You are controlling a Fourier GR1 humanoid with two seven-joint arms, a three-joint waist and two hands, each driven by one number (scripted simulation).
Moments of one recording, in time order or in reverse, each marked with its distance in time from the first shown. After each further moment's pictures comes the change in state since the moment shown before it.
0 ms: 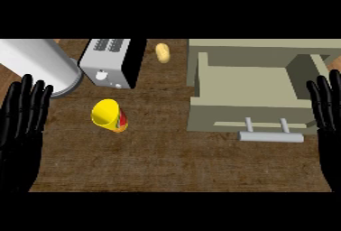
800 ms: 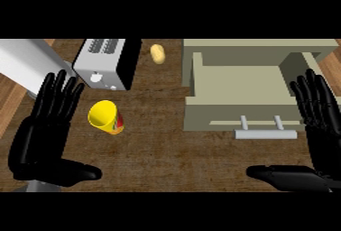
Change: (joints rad) left arm -0.076 -0.046 0.055 0.210 0.311 -0.123 0.044; right arm -0.019 -0.009 0.012 0.059 0.024 0.041 0.044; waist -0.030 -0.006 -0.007
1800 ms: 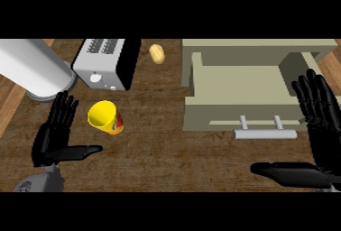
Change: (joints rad) left arm -0.050 0.074 0.163 0.608 -0.126 -0.034 -0.352; right arm -0.005 0.002 -0.048 0.046 -0.012 0.049 -0.042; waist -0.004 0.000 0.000
